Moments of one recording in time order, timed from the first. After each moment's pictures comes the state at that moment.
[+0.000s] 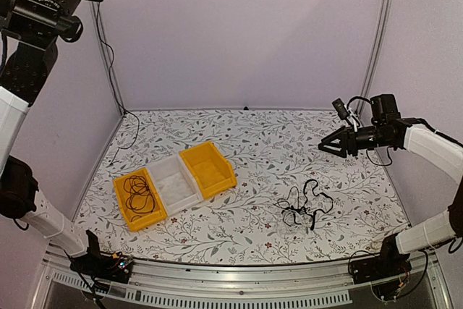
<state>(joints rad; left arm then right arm) -1.15 1.41 2.05 0.28 -1.20 1.26 0.14 1.31 0.96 -0.48 -0.95 -0.26</state>
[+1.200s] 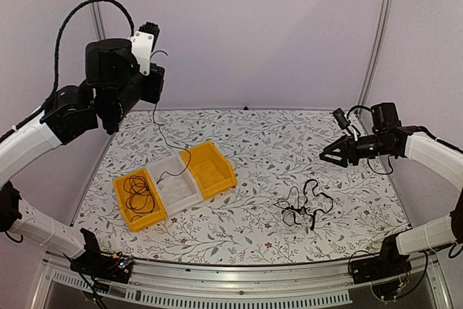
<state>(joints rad) -0.96 1.25 1.47 -0.37 -0.92 0.15 0.14 1.25 0.87 -0.48 -0.90 -0.28</state>
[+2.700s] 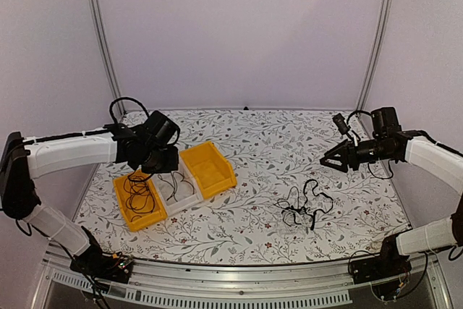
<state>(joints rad) -0.70 1.45 1.02 -0.58 -0.35 -0.70 0.14 1.23 0.82 -0.47 -0.87 -0.29</state>
